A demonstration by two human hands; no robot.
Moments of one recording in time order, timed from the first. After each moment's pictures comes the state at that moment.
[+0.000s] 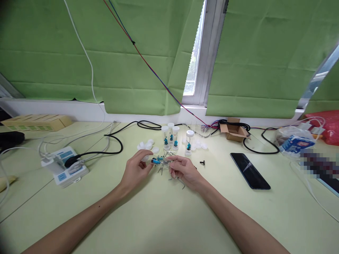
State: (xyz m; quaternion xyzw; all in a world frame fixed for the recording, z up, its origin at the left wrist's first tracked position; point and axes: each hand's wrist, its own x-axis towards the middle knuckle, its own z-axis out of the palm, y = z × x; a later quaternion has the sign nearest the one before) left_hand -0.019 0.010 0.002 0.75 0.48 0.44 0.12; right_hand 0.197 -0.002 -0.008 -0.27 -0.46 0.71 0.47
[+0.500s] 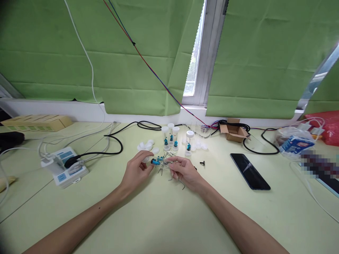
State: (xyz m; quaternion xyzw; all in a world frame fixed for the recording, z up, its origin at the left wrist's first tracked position) left_hand -0.017 0.009 0.001 0.76 0.47 0.43 0.11; right_hand 0.196 -0.002 -0.009 -0.30 -0.46 0.70 0.46
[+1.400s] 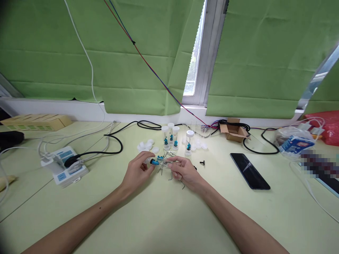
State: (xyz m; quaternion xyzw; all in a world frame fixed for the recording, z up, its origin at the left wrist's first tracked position) left_hand -0.014 0.007 -0.001 0.76 0.47 0.43 0.12; right_hand 0.195 -0.002 -0.011 -0.30 -0.46 0.69 0.47
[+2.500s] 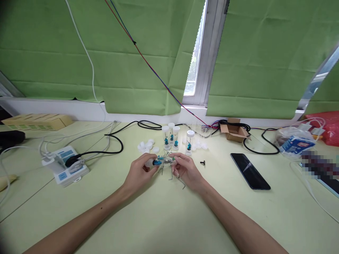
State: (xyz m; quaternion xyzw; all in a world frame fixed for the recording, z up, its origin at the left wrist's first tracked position) left_hand -0.008 0.003 0.001 0.76 0.48 0.42 0.16; right_hand 0.196 -0.003 -0.006 -0.23 -0.43 0.70 0.52
